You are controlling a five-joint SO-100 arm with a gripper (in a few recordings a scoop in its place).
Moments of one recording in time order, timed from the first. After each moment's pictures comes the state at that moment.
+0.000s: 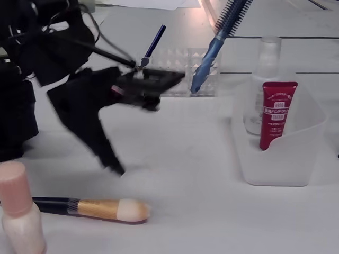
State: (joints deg) arm 33.9 107.5 109.3 49.0 -98.7
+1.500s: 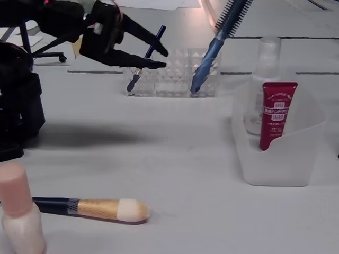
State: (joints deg) arm 1.1 157.4 150.5 24.3 -18.5
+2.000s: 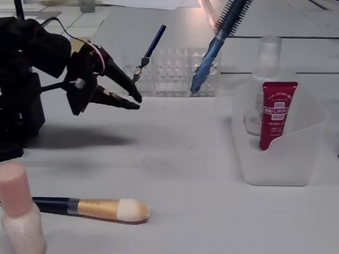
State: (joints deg) arm 0.1 179.8 170.0 38.1 -10.0
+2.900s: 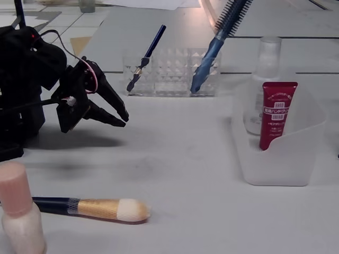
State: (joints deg) arm 0.3 188.5 174.4 50.7 -9.1
